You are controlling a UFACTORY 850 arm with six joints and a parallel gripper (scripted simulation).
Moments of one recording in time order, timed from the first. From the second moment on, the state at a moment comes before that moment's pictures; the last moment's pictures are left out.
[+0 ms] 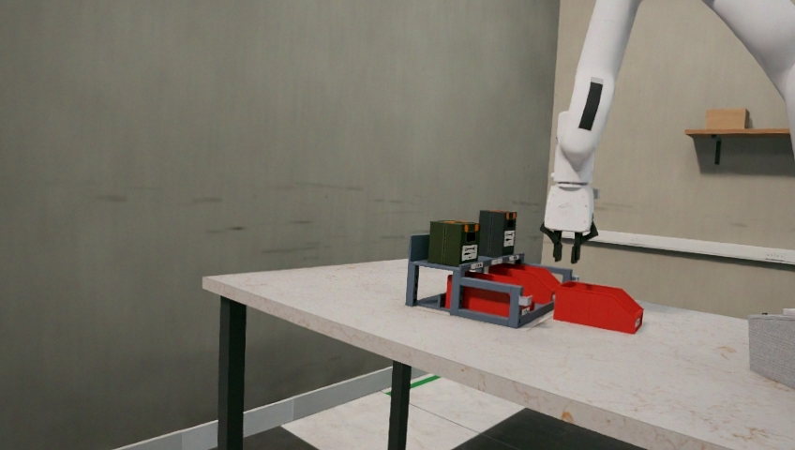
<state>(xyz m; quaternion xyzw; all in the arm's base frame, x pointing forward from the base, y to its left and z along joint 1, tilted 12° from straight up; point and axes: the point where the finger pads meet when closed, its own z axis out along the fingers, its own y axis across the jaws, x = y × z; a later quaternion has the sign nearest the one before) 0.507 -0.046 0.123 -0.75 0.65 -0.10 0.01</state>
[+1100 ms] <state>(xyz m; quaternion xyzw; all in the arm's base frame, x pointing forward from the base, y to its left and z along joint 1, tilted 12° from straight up) 0.510 -0.049 0.104 -0.75 0.65 -0.10 0.01</state>
